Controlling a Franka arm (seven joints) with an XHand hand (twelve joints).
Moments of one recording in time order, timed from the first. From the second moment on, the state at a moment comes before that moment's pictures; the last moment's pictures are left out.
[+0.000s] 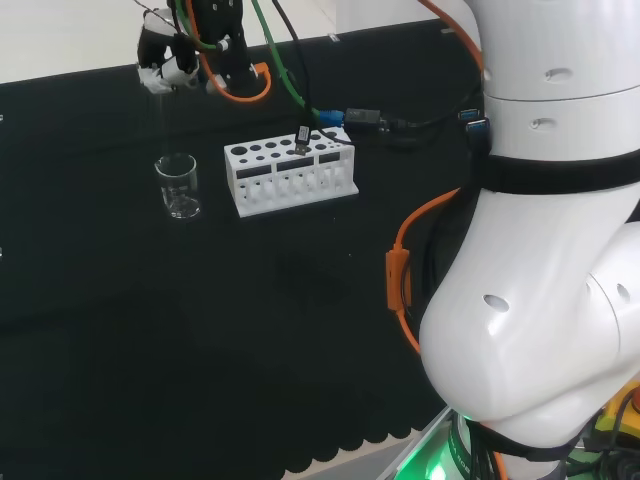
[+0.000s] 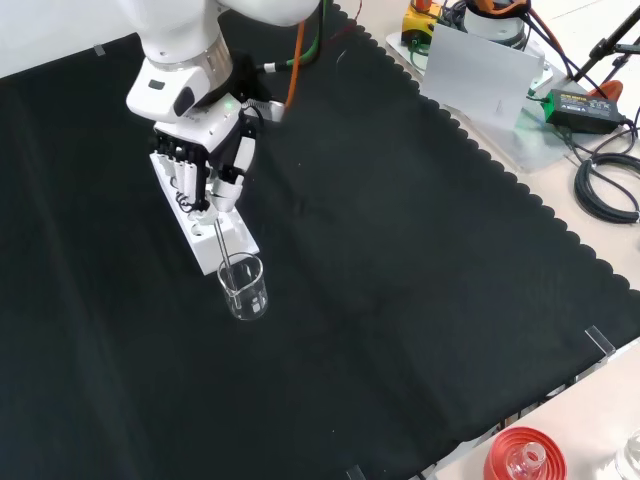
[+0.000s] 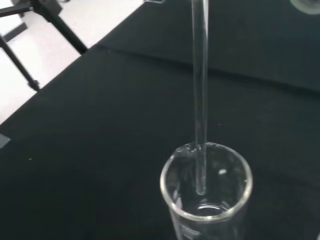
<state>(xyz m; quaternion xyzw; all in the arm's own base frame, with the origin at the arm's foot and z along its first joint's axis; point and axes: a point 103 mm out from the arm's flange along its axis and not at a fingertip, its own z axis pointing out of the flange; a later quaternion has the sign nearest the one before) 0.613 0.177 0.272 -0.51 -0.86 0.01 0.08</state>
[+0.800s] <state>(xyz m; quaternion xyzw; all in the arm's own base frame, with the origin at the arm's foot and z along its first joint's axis) 0.584 0.142 0.262 -0.52 -0.85 0.01 0.08</state>
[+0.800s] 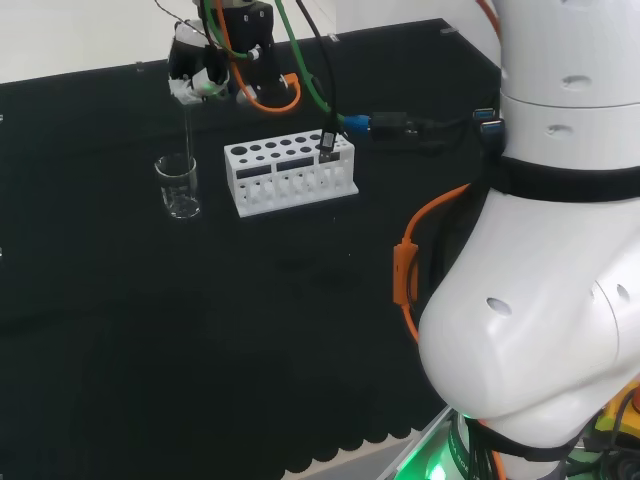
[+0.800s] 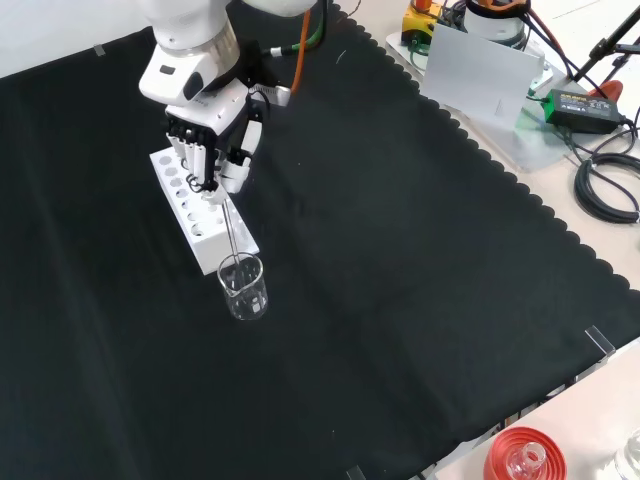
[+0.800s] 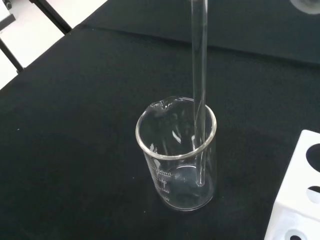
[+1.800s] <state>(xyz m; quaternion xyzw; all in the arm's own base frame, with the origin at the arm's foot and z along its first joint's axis) 0.583 0.172 0.266 -0.51 -0.86 0.01 0.08</state>
